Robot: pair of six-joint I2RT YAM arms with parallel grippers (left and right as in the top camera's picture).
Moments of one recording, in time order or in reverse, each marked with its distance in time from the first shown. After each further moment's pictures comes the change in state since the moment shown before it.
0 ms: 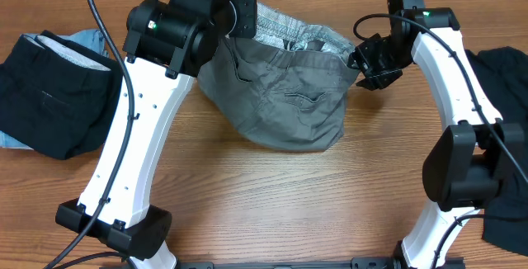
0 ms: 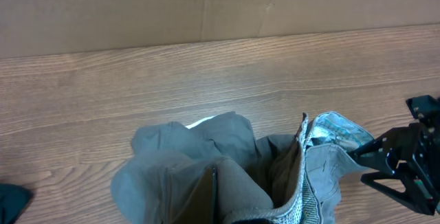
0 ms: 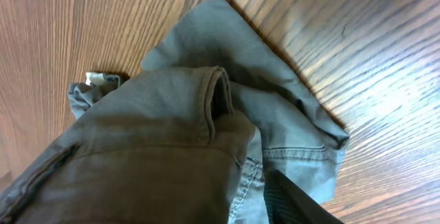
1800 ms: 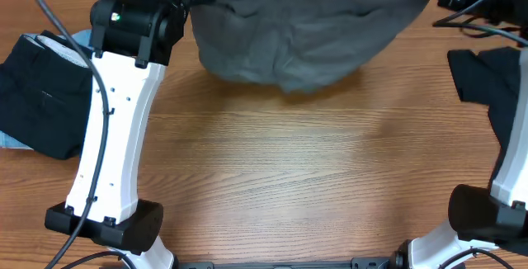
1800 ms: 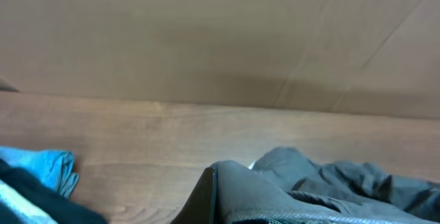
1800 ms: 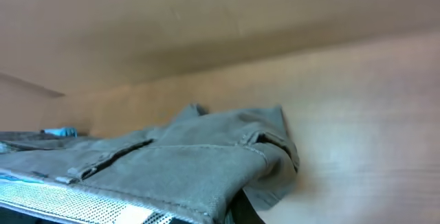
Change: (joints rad) left arm 0.140 0.000 0.041 0.136 -0.174 0.029; right arm -0.242 -0.204 0.516 -0.029 -0.137 -0.886
